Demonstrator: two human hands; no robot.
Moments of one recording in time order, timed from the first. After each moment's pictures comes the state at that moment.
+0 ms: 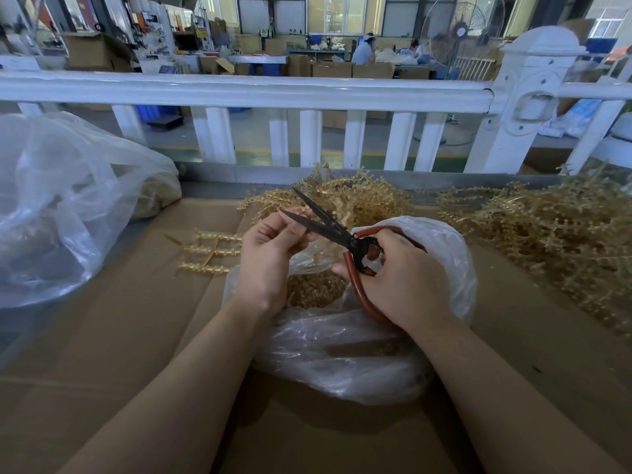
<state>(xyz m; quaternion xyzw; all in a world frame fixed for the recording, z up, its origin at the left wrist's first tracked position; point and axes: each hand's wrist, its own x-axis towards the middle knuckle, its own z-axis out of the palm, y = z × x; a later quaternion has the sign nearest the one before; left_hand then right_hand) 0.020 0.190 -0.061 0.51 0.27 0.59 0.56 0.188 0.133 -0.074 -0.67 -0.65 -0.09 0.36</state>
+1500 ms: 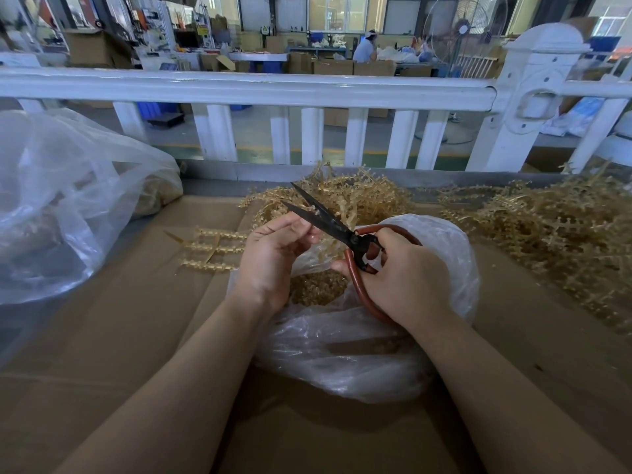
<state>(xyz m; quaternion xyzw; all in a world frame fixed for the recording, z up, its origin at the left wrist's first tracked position) 0.014 0.192 -0.062 0.48 0.24 0.56 0.63 0.185 0.132 -0.074 -0.65 -0.65 -0.12 0.37</state>
